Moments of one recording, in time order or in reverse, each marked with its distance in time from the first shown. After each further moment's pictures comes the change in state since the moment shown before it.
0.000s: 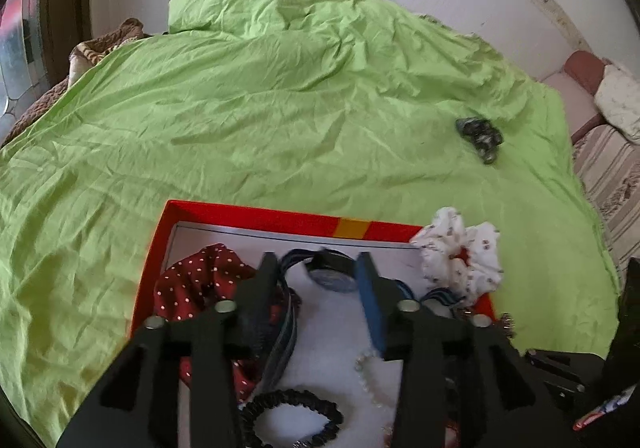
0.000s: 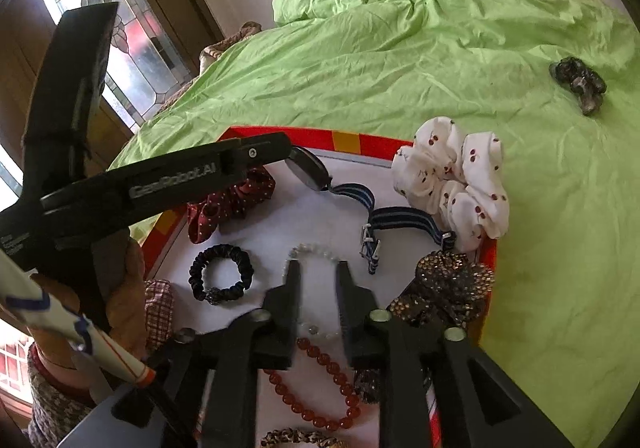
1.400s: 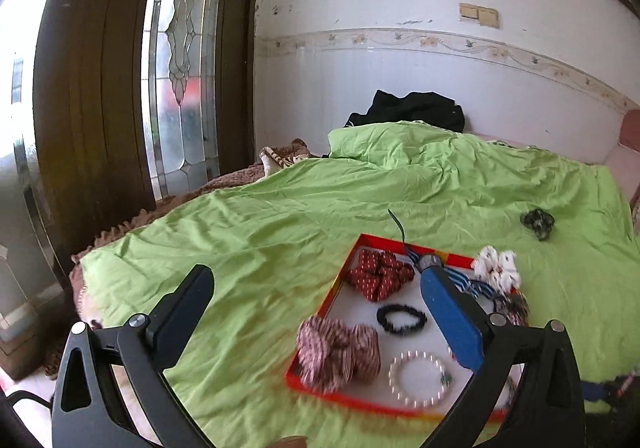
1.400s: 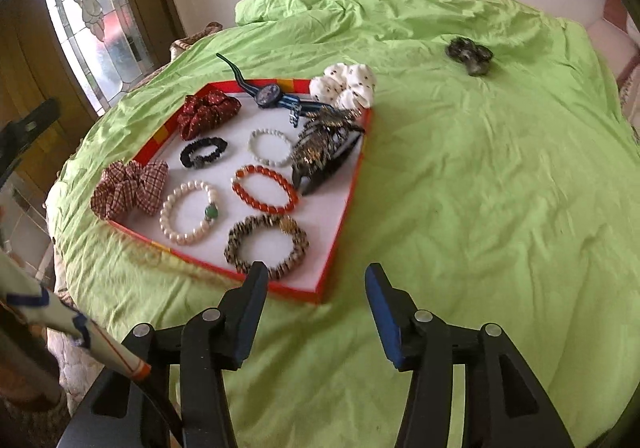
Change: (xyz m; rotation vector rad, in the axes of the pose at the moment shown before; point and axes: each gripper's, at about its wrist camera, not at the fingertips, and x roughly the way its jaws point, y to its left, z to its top) left arm -0.212 -0.031 -0.151 -0.087 -0.513 0.493; right arm -0.106 0.010 -0.127 0.029 -0.030 -0.243
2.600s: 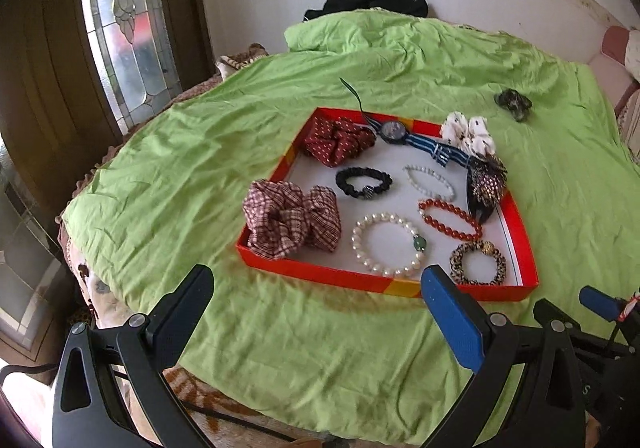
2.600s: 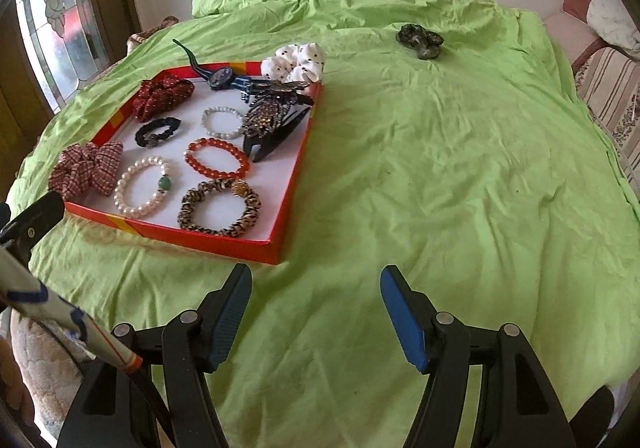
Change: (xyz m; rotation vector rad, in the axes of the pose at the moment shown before) left arm 0.012 -0.043 -0.054 0.144 0.373 -0.064; right arm 0.001 -0.002 -0.024 0.042 0.012 -0.184
